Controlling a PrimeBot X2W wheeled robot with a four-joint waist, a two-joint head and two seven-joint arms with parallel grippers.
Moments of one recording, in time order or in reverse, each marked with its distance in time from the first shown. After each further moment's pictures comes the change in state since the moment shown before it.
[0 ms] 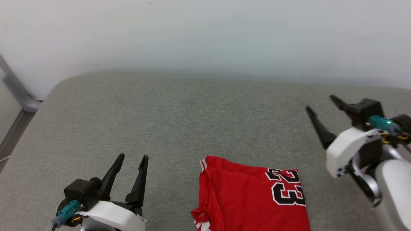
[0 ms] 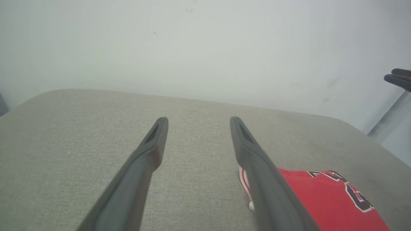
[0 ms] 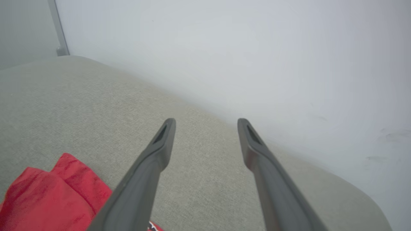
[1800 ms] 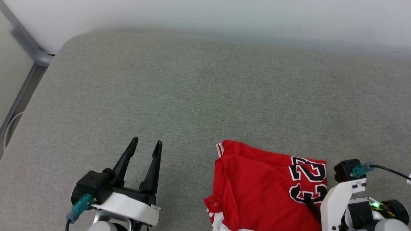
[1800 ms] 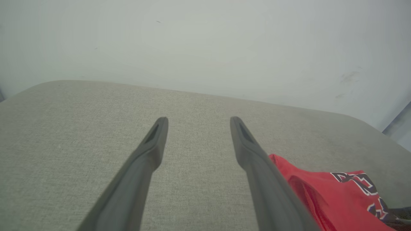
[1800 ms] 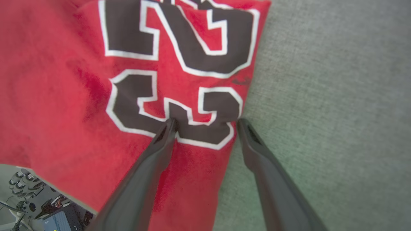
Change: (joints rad) left arm -0.012 -0.287 0.250 0.069 0.316 -0.269 -0.001; right arm 0.355 0.150 -0.190 -0.156 0.054 0.000 0.593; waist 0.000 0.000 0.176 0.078
